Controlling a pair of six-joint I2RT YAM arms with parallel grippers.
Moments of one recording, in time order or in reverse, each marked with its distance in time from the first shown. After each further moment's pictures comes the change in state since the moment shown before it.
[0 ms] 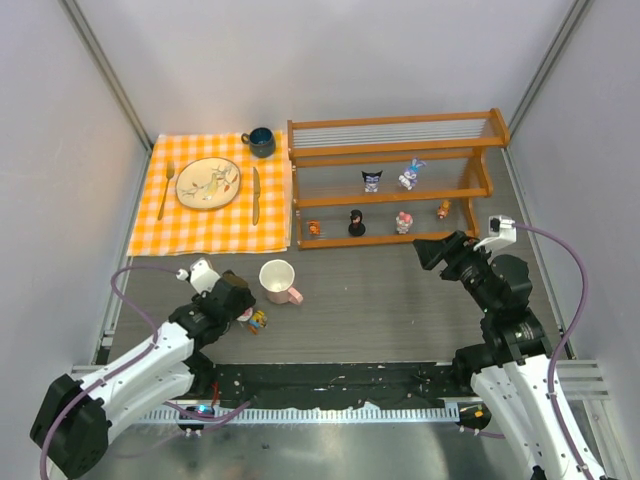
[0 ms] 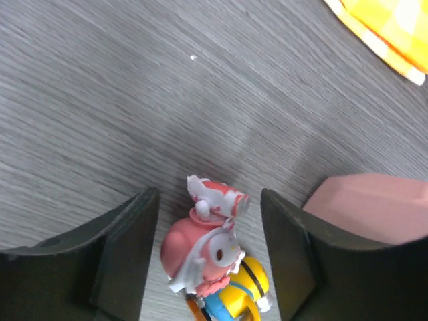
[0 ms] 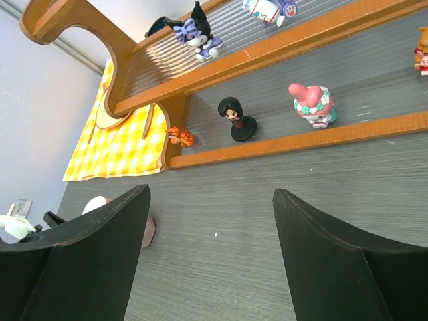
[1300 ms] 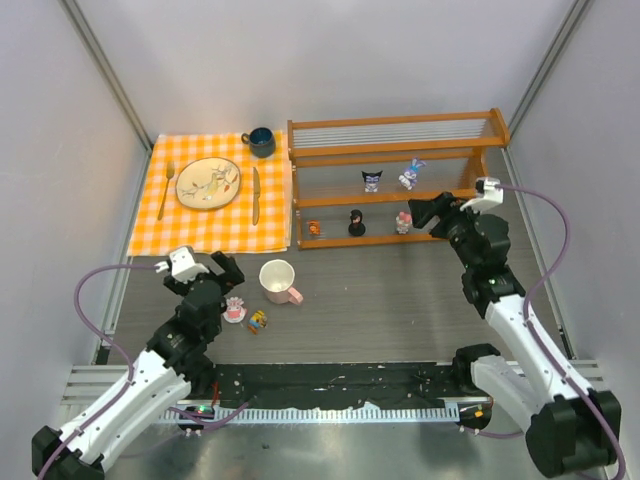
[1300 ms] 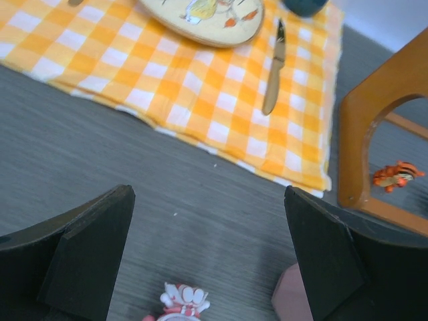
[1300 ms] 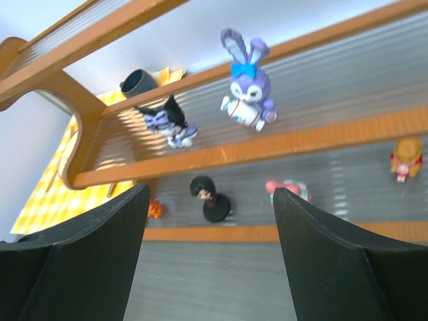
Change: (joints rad) left arm -0.002 -0.391 -0.058 0.322 -0.291 0.550; right arm -0.032 0.484 0.040 0.550 0.056 -0.132
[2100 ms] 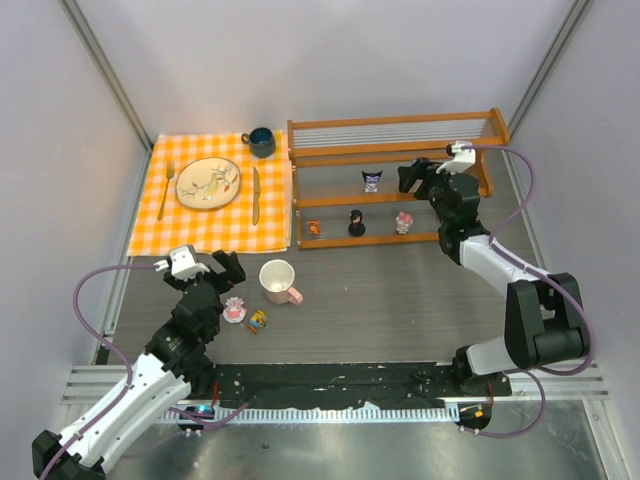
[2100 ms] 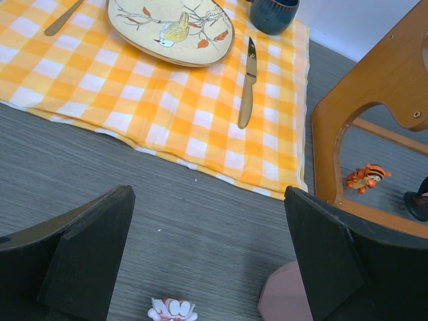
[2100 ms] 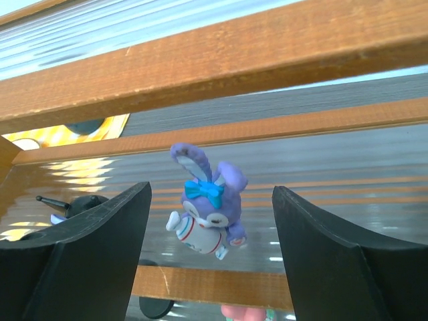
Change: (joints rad) left arm 0.000 -0.014 -0.001 0.056 0.035 0.065; right arm 0.000 0.529 0.209 0.338 0.057 -0.169
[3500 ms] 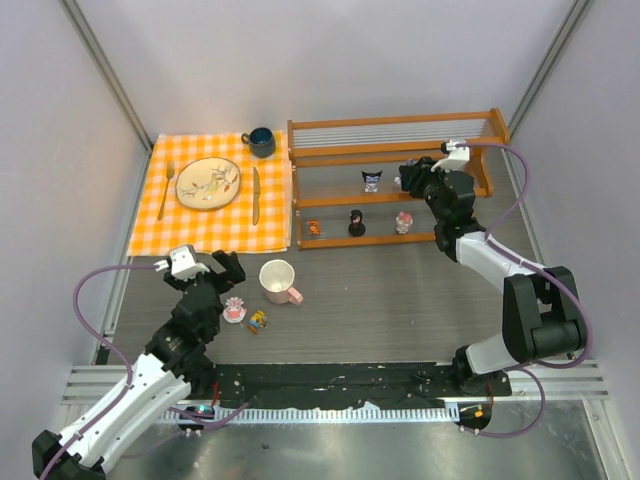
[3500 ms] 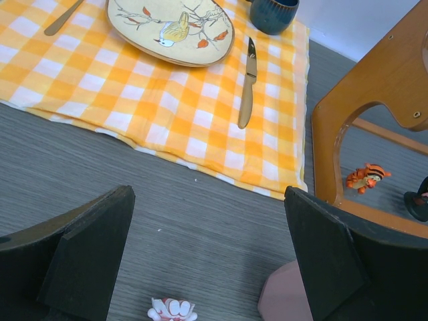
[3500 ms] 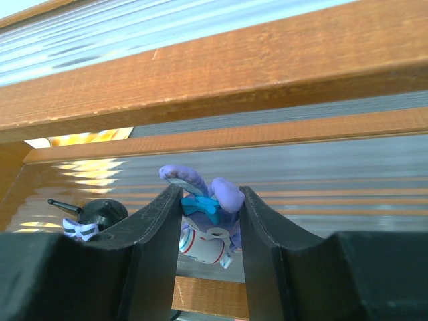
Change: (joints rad) left arm 0.000 0.000 0.000 0.000 0.000 -0.002; right arm 0.019 0.026 0.020 0.005 -0.012 0.008
